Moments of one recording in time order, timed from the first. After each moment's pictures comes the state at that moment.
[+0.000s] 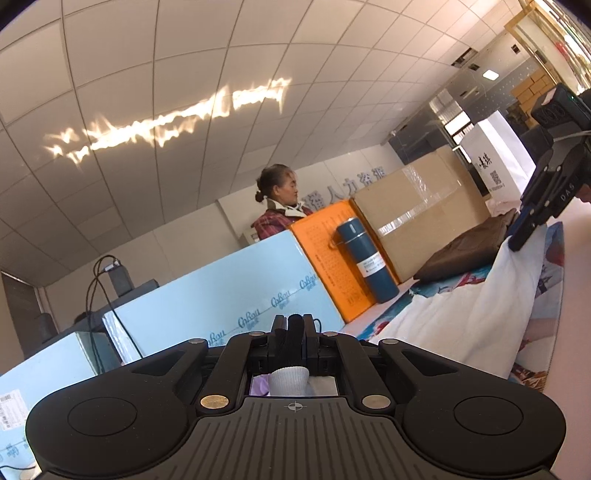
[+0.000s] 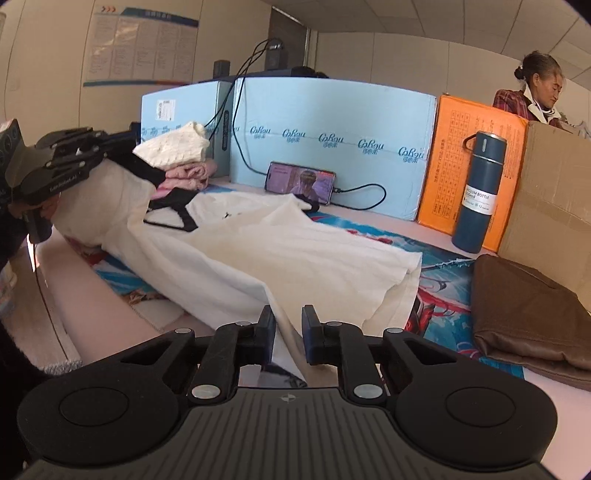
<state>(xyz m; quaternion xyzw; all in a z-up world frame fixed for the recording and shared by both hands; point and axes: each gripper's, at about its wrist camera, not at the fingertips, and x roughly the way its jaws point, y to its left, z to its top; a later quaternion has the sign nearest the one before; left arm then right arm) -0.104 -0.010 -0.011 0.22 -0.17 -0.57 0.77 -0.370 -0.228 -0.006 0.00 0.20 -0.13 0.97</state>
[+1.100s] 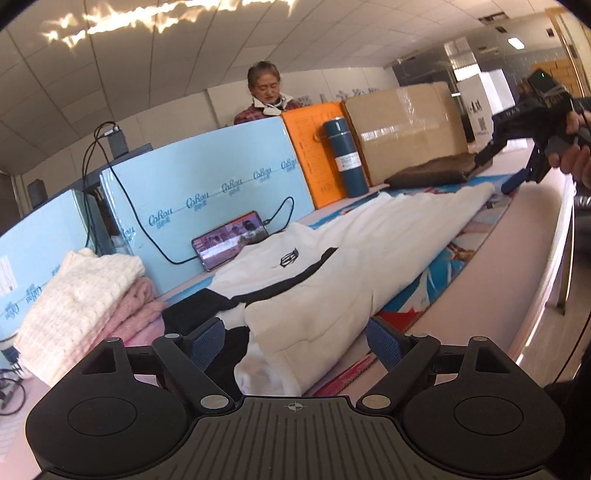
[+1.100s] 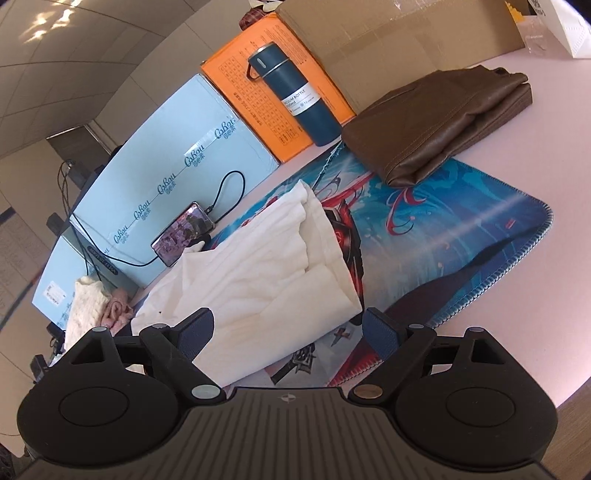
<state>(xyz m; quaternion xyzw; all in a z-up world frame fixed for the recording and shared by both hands) -0.107 0.069 -0.049 0.28 0.00 -0.57 0.77 -0.398 -0.248 -0.029 0.43 0.13 -0.30 0.84</state>
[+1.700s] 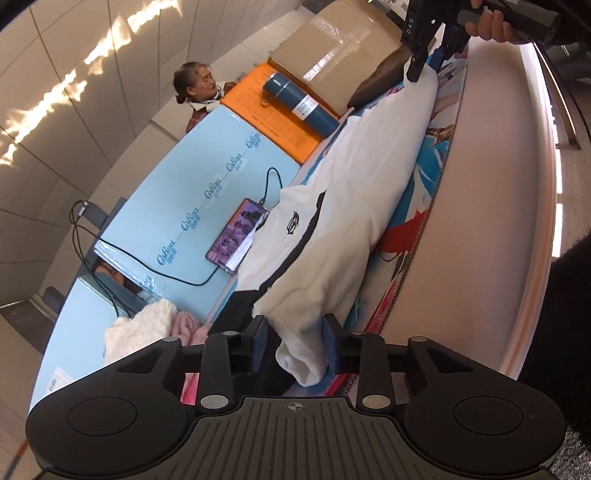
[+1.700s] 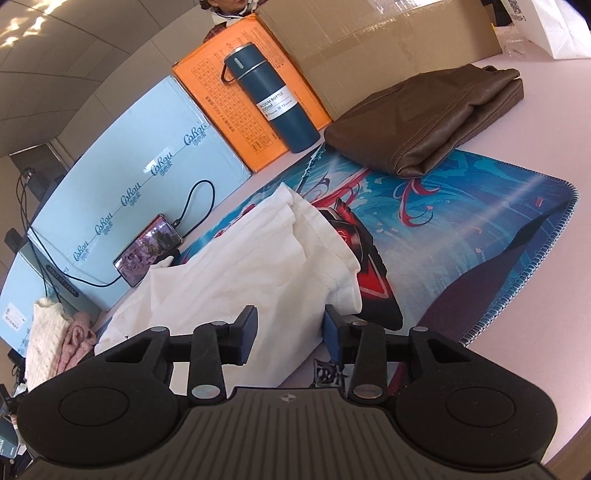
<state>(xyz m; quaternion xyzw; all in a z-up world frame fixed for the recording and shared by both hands) -0.123 0.064 -0.067 0.47 -0.09 -0.51 0.72 -0.348 -0.234 -0.047 0.36 0.11 -0.39 0.84</state>
